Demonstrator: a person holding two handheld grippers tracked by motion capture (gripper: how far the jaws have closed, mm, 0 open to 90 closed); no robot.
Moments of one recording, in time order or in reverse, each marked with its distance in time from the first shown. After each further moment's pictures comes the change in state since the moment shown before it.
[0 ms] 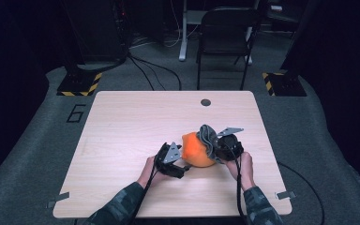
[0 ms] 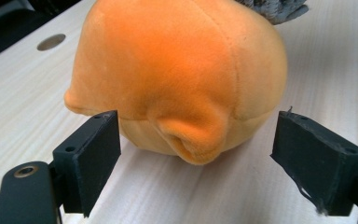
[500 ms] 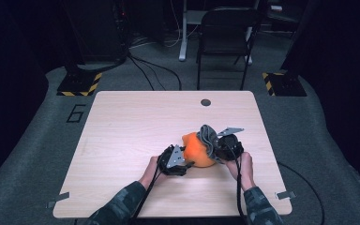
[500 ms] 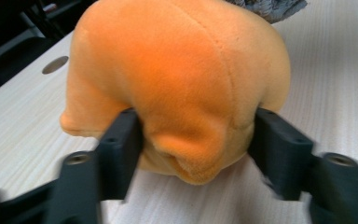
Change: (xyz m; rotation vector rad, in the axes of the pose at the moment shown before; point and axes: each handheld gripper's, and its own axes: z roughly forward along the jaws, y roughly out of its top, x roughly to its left) left arm -0.005 -0.005 0.010 -0.043 0.028 0.094; right arm -0.001 -0.001 0.001 -0.003 0.005 0.001
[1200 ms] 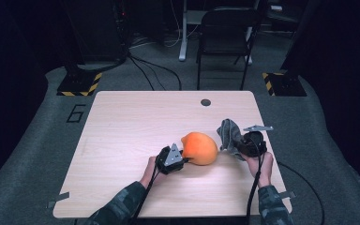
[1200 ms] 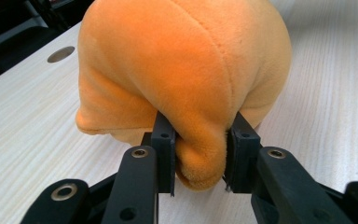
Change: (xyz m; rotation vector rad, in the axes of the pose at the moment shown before) left arm 0.004 -0.002 -0.003 -0.009 0.005 -0.079; right arm -0.067 -0.027 -0.024 -0.057 -0.092 0.194
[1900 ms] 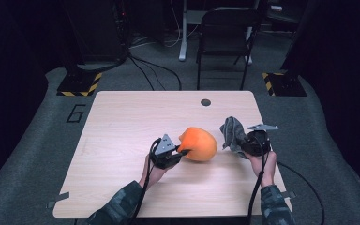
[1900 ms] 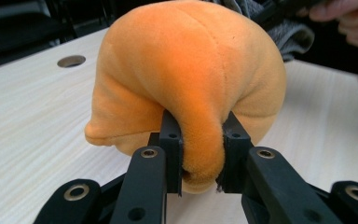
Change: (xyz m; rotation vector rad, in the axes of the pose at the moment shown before) left arm 0.014 0.034 -0.034 -0.085 -0.028 -0.283; right arm -0.008 0.003 -0.010 -0.035 -0.007 0.014
